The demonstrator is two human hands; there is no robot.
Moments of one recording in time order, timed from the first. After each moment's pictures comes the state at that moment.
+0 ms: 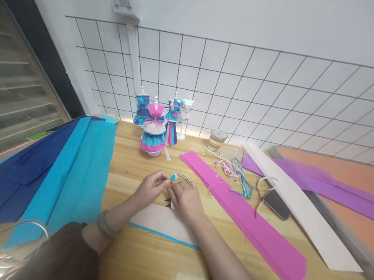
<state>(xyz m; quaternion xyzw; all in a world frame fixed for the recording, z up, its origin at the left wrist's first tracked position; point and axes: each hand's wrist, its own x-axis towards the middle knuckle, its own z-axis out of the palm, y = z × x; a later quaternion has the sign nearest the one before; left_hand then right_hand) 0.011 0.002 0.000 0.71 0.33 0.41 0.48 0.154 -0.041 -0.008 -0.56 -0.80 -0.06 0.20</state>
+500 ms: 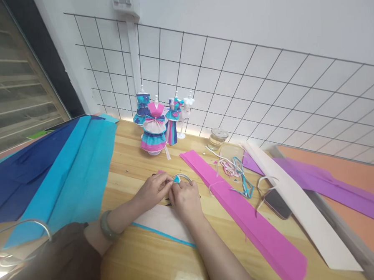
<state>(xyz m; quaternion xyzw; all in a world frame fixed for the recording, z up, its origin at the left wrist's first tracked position) 0.013 0.001 -0.003 0.84 0.33 0.37 0.21 0.147 -0.041 -0.009 -0.57 -0.79 -0.12 0.19</state>
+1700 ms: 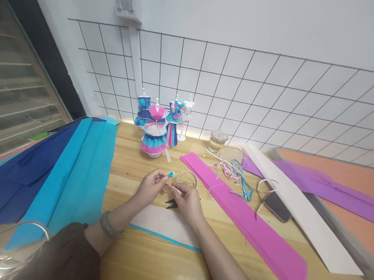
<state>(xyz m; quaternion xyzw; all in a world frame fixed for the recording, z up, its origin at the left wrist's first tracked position) 0.017 0.012 -0.013 0.59 0.35 0.46 0.57 0.152 -0.038 -0.019 -0.57 -0.61 0.29 0.47</state>
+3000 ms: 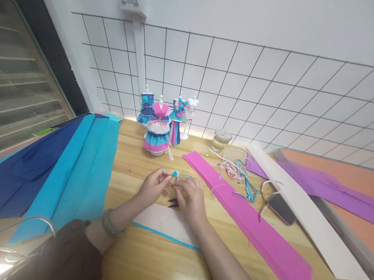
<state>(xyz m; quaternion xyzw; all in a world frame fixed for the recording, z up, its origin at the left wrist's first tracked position) 0.015 0.005 -0.011 0.61 0.33 0.46 0.55 0.151 -0.044 -0.004 -0.53 -0.73 0.04 0.44</state>
